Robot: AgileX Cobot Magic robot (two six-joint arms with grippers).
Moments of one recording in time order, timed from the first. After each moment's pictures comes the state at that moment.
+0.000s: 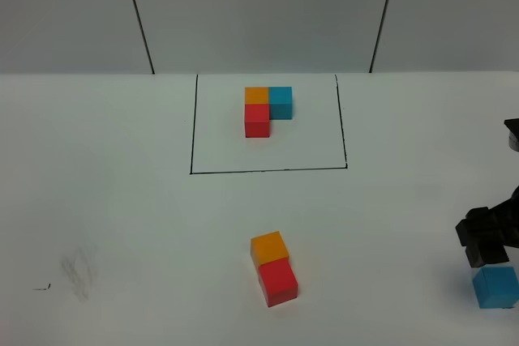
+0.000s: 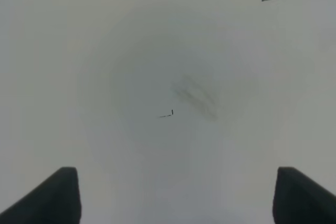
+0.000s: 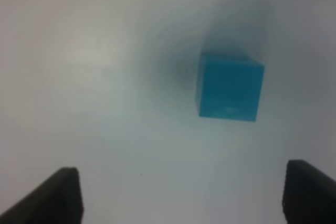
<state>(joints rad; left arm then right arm) 0.03 -0.01 -0.51 -0.04 1.08 0.17 0.21 1.38 -0.92 -0.01 1.00 0.12</state>
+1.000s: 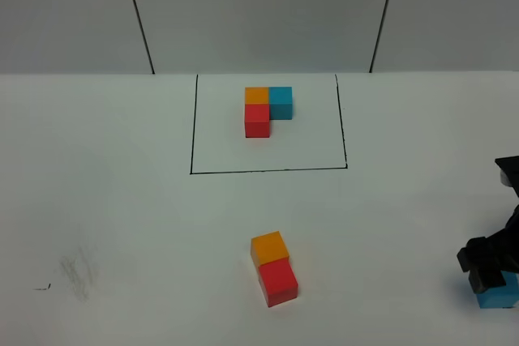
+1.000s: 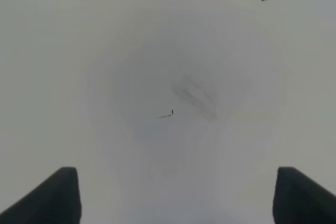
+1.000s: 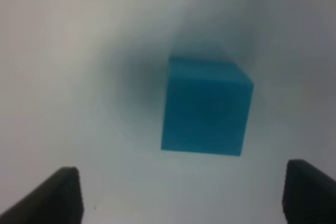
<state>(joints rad) 0.03 -0.01 -0.51 -0.04 1.08 0.17 0.12 1.53 -0.80 -0.01 0.83 0.03</state>
